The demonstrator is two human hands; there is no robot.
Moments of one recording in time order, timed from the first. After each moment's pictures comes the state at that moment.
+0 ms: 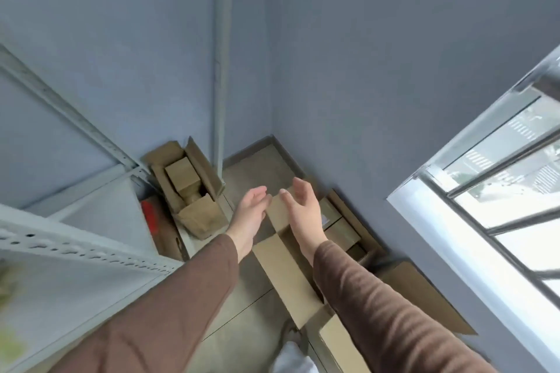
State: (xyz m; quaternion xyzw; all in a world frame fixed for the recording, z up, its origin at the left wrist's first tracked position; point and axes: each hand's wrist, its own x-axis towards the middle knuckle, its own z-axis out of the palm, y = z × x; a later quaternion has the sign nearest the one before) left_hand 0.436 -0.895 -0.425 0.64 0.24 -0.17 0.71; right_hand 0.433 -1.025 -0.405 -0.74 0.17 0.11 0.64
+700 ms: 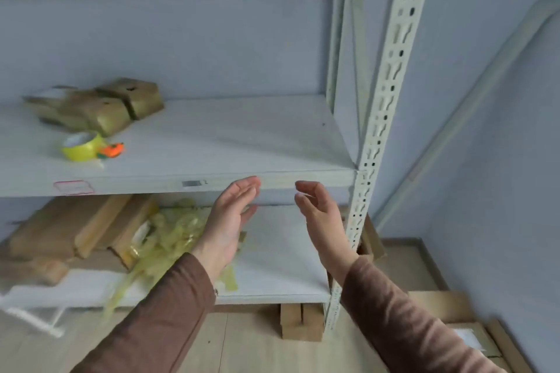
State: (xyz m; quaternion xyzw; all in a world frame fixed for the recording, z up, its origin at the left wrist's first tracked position) left_hand 0.050 -0.508 -0.107 0.61 0.22 0.25 0.72; right_hand 0.144 -0.661 -0.112 -0.67 -0.22 0.16 0.69
